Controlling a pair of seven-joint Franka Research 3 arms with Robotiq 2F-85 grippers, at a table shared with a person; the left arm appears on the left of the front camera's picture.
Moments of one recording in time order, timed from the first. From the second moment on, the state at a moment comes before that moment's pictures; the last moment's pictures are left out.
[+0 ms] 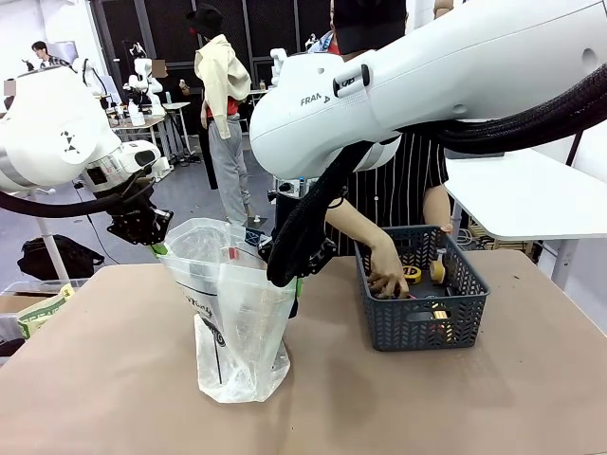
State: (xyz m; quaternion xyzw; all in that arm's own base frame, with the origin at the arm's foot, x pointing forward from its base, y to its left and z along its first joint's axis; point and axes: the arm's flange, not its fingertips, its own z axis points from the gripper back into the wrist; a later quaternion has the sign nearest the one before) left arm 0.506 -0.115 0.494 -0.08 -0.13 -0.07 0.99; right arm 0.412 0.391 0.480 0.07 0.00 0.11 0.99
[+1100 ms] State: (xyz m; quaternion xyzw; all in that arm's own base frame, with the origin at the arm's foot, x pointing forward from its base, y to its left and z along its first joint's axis) left arm 0.506 -0.115 0.494 -0.08 -0.13 -0.07 0.99; right arm 0.412 0.391 0.480 0.07 0.00 0.11 0.99
